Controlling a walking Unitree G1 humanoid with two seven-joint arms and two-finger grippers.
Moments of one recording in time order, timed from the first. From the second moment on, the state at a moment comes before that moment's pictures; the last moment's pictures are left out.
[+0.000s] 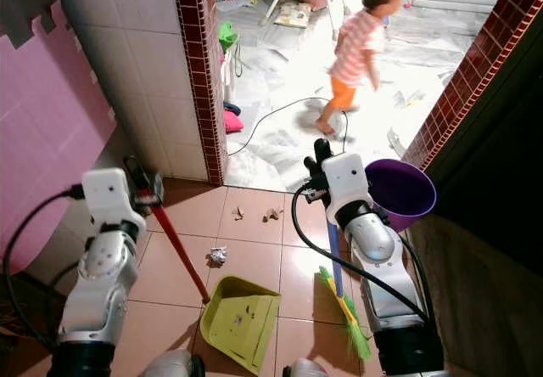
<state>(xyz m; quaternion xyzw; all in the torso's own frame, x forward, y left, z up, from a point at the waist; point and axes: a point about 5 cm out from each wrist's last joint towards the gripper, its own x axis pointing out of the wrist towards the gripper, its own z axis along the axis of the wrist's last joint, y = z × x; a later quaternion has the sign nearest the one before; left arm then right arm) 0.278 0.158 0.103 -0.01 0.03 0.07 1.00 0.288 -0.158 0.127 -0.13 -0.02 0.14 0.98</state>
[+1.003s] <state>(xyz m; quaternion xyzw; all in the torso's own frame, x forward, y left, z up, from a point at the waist) 0.286 0.140 0.076 -0.02 0.08 -0.01 1.00 0.285 -0.157 0.131 -0.13 -0.02 0.14 0.98</state>
